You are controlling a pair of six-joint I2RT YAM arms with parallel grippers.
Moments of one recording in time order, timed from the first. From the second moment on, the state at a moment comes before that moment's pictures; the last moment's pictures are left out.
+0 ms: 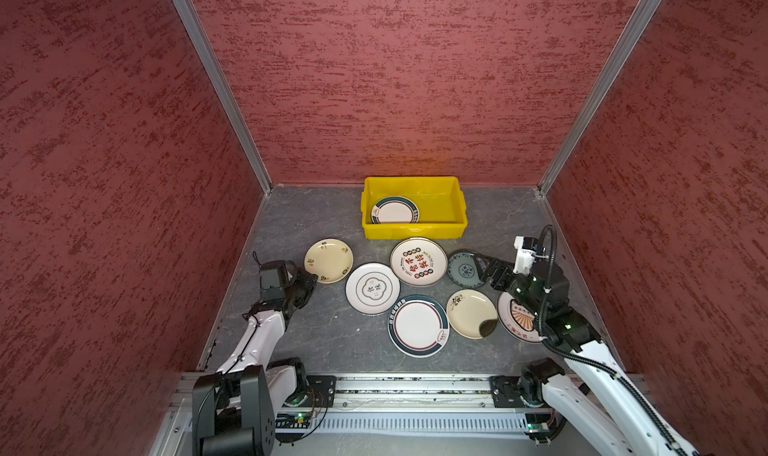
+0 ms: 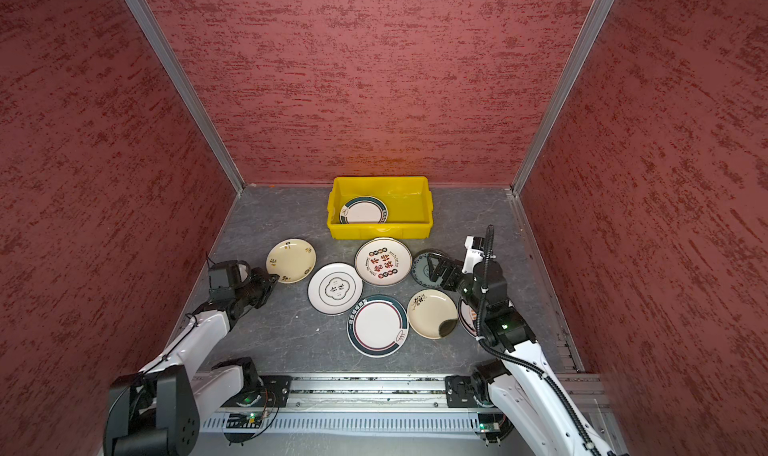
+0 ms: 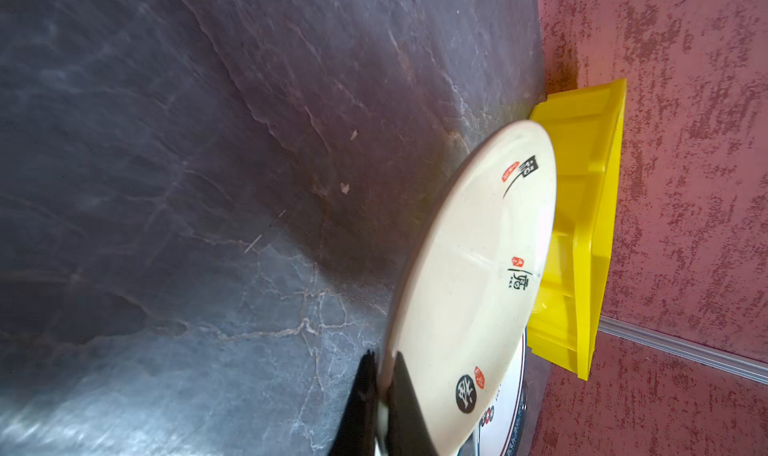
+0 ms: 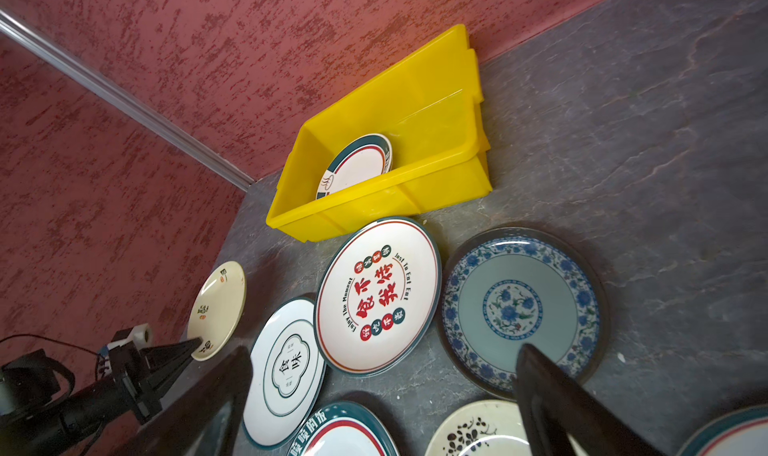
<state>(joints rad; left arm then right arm) 0.18 1.02 0.38 -0.11 0.38 -0.97 0.32 0.66 0.53 -0.21 -0.15 0.61</state>
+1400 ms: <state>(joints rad) -0.24 1.68 1.32 -0.27 0.12 -0.79 0.32 0.68 0.55 -0.30 -0.28 0.54</state>
